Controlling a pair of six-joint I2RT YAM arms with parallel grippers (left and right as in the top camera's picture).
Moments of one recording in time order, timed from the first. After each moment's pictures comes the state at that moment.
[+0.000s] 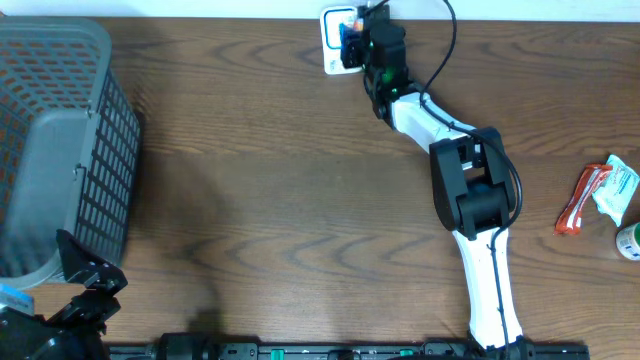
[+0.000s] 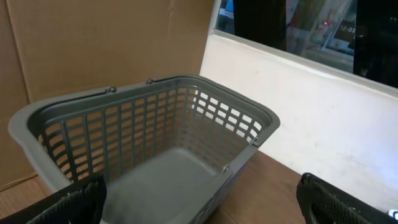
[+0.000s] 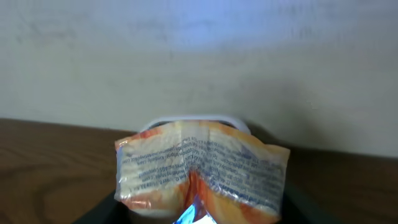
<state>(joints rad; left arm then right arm) 0.01 0.28 1.05 -0.84 -0.58 -0.27 0.33 2.48 1.85 0.37 0.00 0.20</state>
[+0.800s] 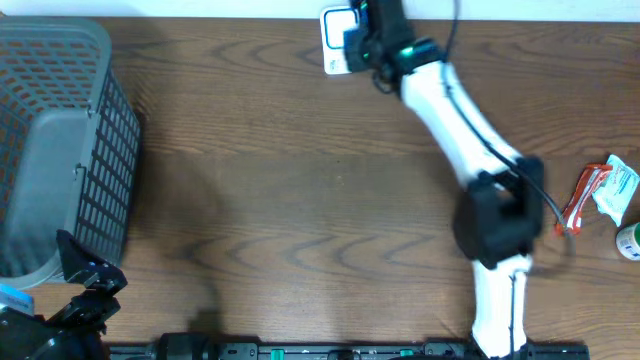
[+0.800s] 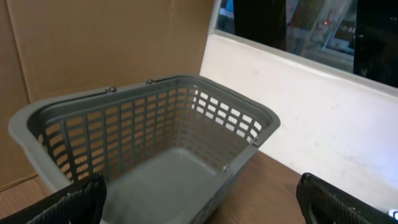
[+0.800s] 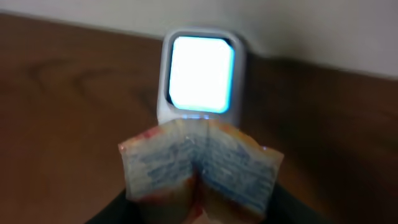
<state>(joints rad) 0.01 0.28 1.05 -0.84 -0.58 -0.27 0.37 2.14 2.03 -0.67 0.06 0.14</state>
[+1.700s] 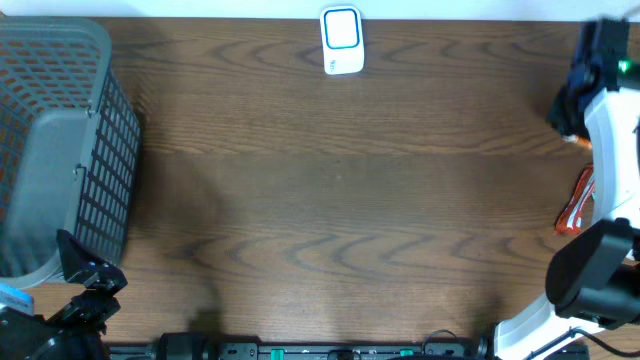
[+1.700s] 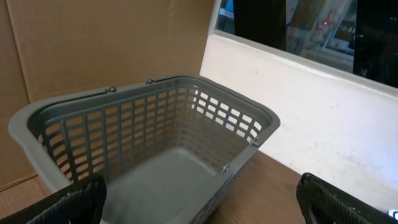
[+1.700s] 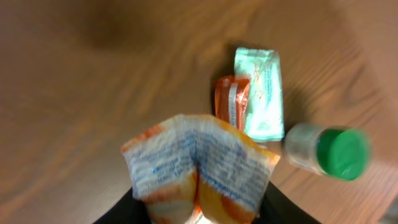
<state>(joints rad) 0.01 0.28 1.05 -0.85 -0.58 -0.27 -0.25 1.84 1.63 -1.05 0.43 0.30</state>
